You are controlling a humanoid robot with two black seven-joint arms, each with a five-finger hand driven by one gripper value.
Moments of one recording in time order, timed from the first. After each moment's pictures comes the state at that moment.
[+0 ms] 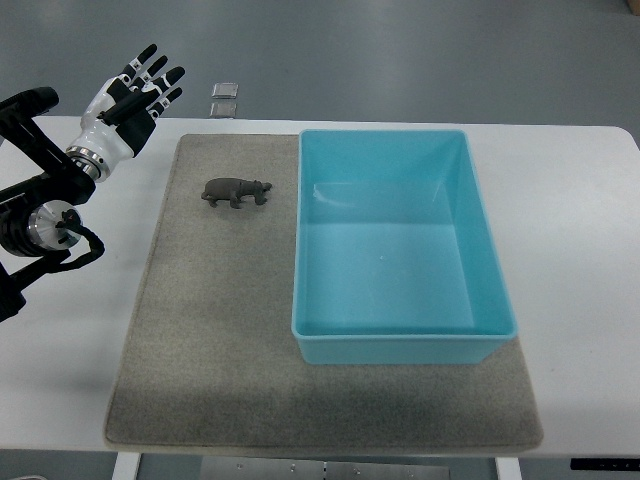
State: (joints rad) left arm -0.81 0.56 -0.45 -1.00 -0.20 -0.04 -0.43; right arm 0.04 0.00 -0.01 0.07 -0.05 0.17 0.06
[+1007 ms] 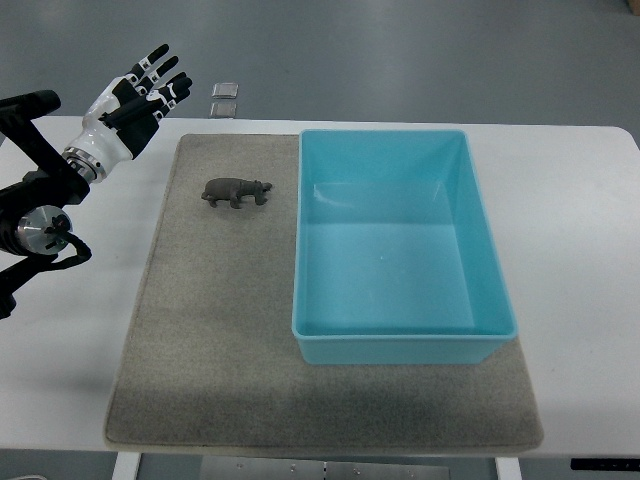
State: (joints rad) left arm -0.81 0.56 -0.45 -0.93 -0.07 -0.20 -0.42; right arm 0.04 0.00 -0.01 0.07 -0.05 0.17 0.06
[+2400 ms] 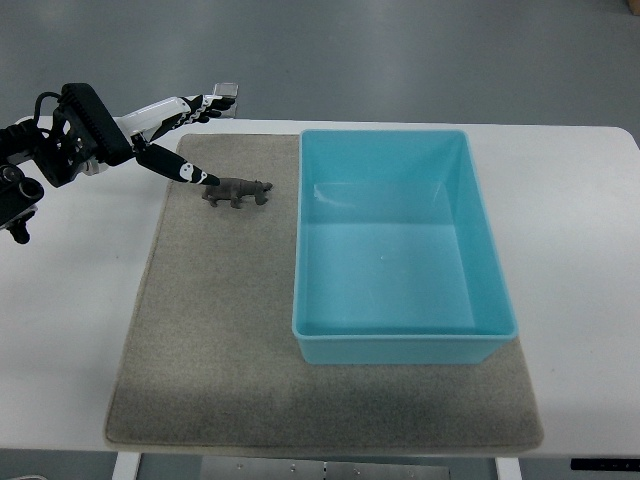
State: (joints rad) left arm -0.90 0.64 -0.45 -0.93 1.10 -0.20 -0.43; right arm 0.04 0.00 -0.01 0.06 -0.05 0.17 0.06
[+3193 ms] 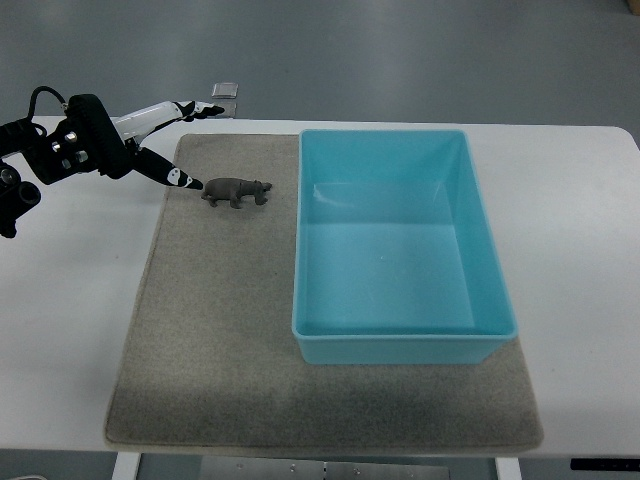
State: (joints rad) left arm -0.91 0.64 -0.44 -0.90 1.27 -0.13 -0.42; right arm 0.04 0.00 -0.01 0.07 -0.05 0.17 0.06
